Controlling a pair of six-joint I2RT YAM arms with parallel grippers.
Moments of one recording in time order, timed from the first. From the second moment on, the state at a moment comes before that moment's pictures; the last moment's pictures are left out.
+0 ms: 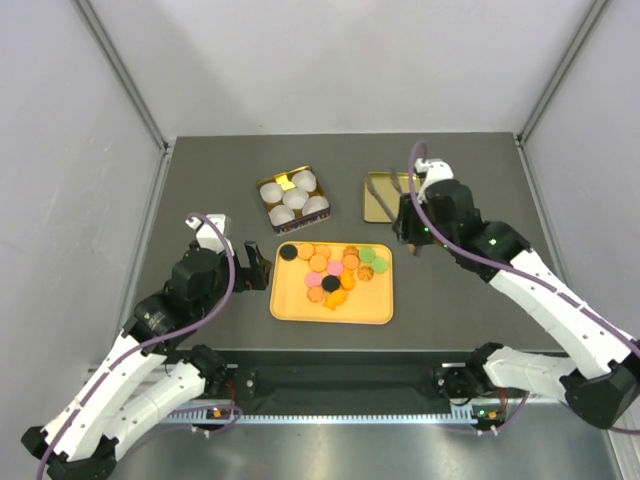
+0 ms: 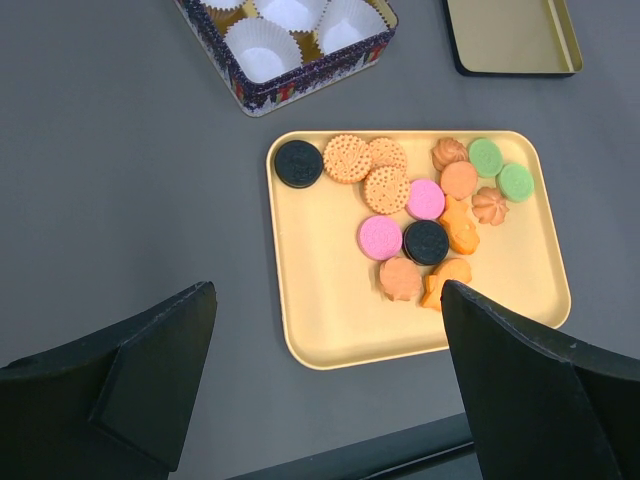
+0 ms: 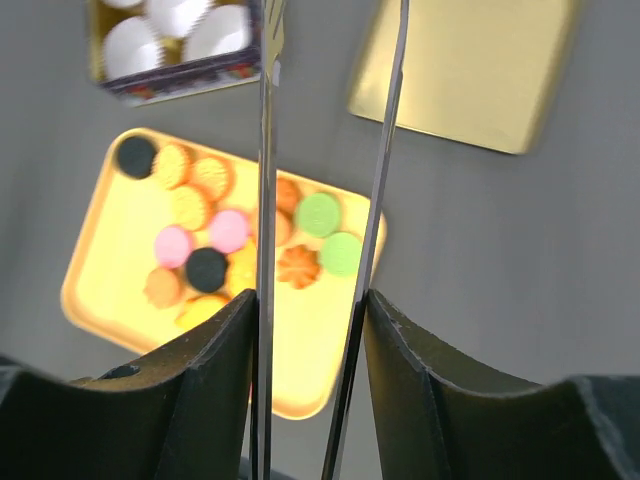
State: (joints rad) left arm -0.63 0.60 0.80 -0.67 -0.28 -0.44; right arm 0.62 1.09 1.14 -0.66 0.21 0.35
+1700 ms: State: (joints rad) left arm -0.63 0.60 0.80 -0.67 -0.28 -0.44; right arm 1.14 1.45 1.13 -0.67 0.30 0.47
